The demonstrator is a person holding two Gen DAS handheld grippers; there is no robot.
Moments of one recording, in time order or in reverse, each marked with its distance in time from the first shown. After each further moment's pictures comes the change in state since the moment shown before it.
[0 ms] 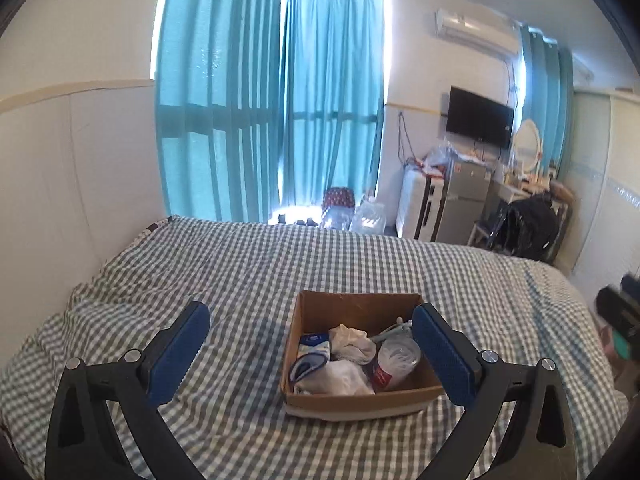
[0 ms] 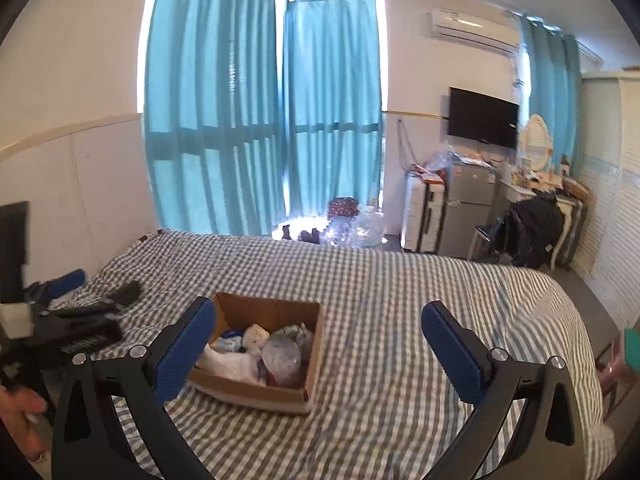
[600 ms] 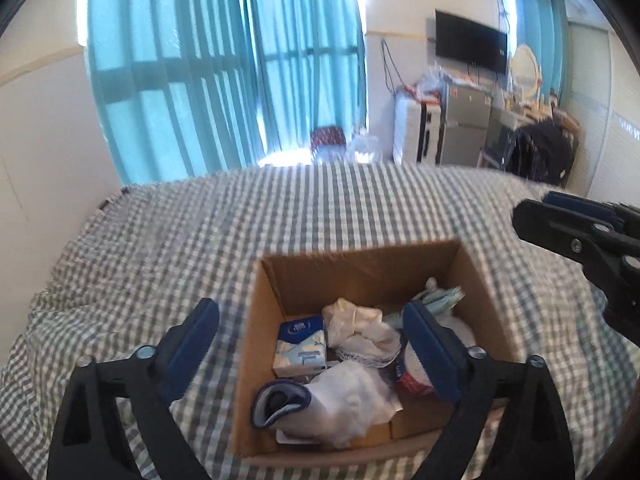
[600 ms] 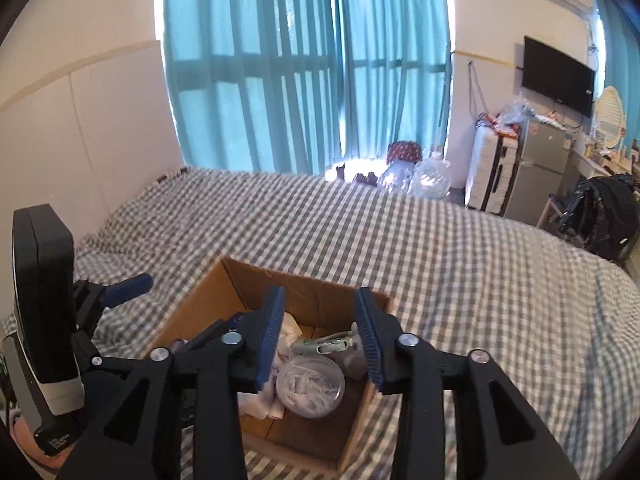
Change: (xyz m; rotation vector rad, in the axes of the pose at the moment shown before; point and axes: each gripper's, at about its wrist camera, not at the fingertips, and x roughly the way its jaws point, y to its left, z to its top) left arm 0.161 -0.041 -0.022 0.151 0.209 0.005; right arm 0.199 0.022 -0.007 -0.083 0.209 0.213
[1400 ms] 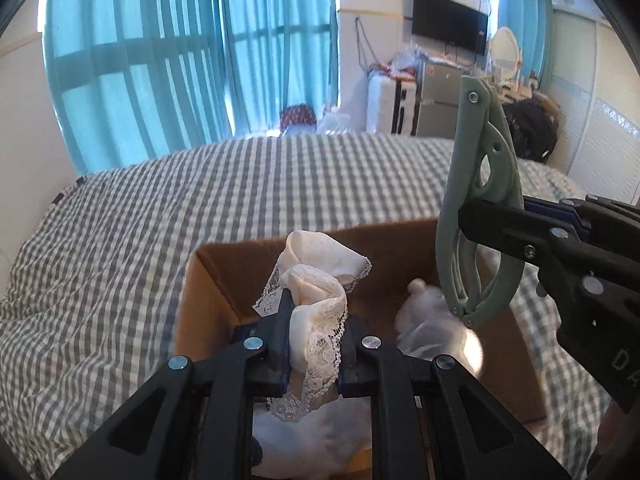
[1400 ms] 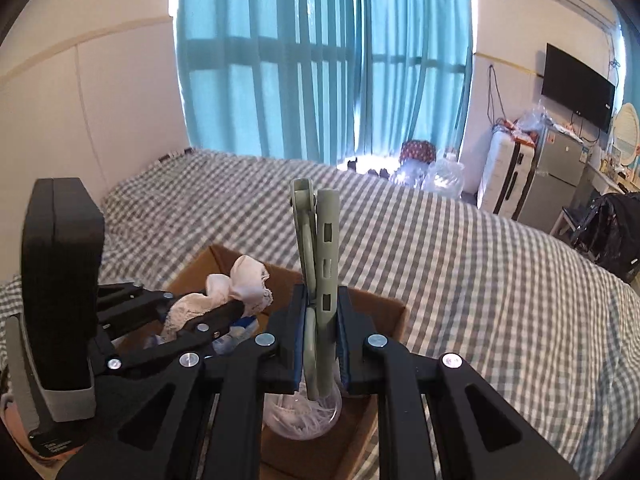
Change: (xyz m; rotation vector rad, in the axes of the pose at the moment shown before) left arm 0.084 -0.016 -0.009 0.046 0.099 -0.101; right arm 0.074 0.000 -0.007 -0.078 0.052 0.039
